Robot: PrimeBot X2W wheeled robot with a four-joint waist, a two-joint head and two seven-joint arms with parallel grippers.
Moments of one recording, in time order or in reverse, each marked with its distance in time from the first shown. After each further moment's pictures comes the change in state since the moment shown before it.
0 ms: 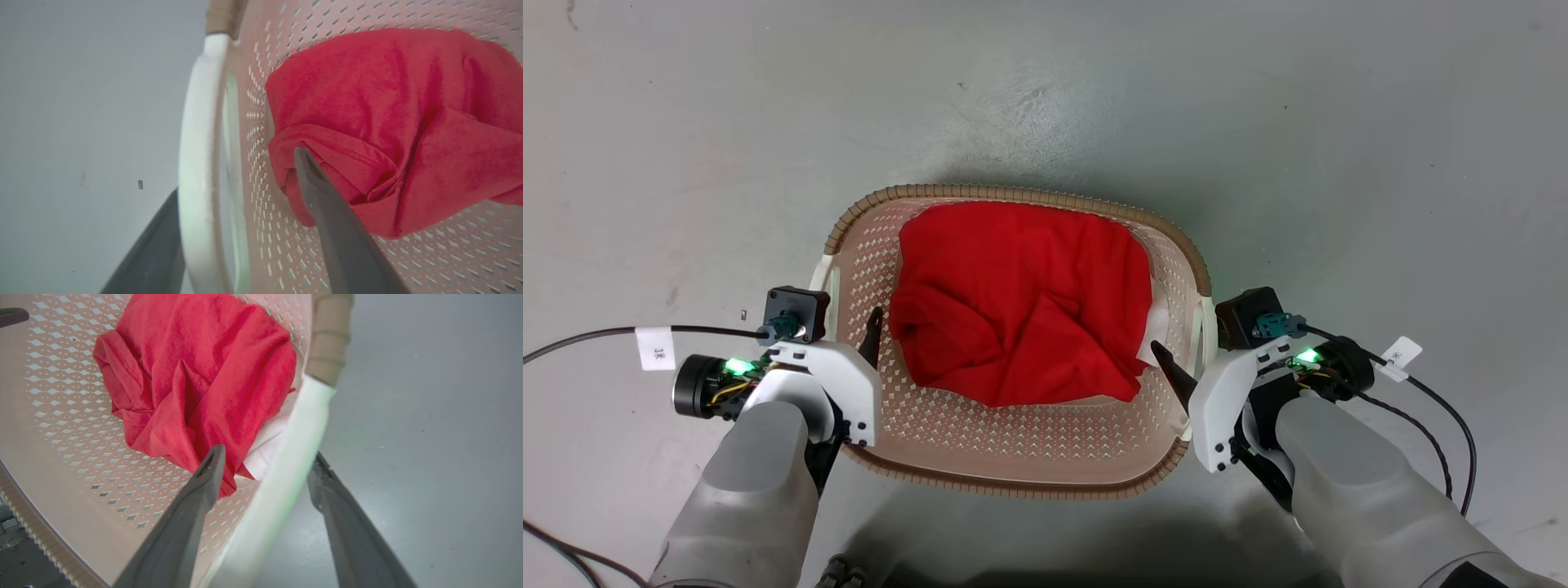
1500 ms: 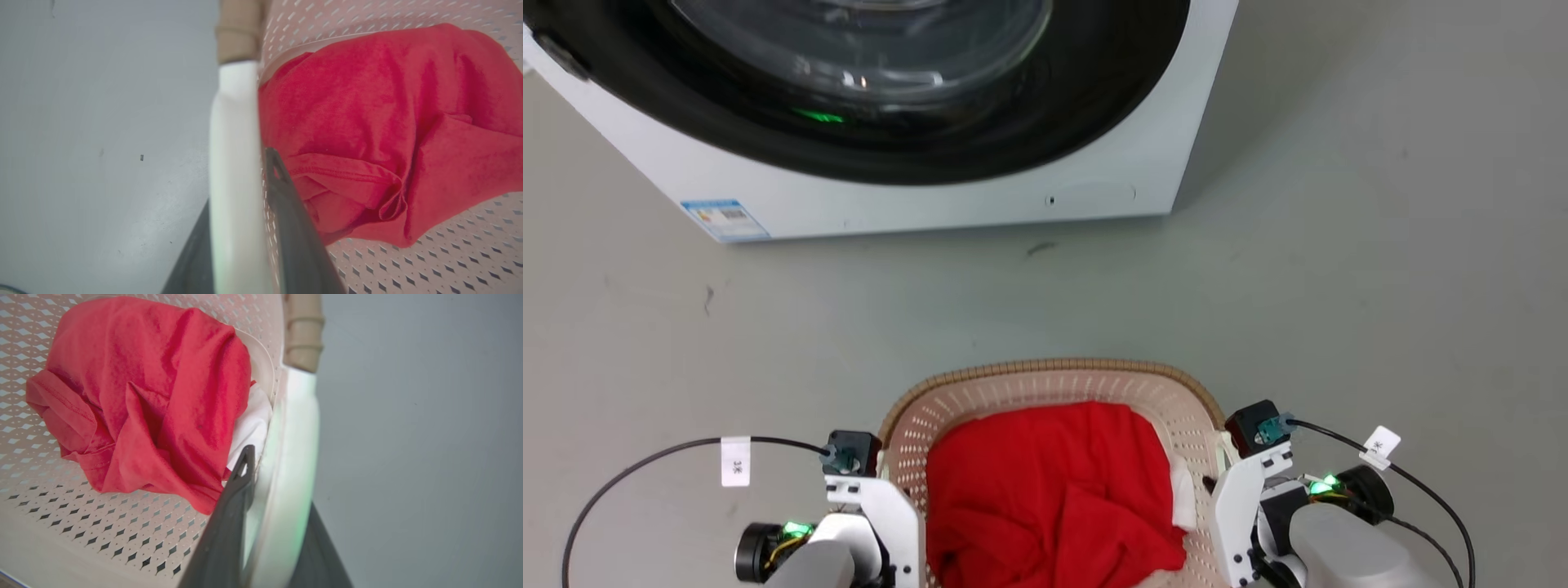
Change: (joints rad) left arm 0.195 -0.058 -0.272 0.058 -0.329 0.003 0.183; right arm 0.152 -0.014 0.149 0.060 0.151 -0.007 0.155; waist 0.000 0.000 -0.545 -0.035
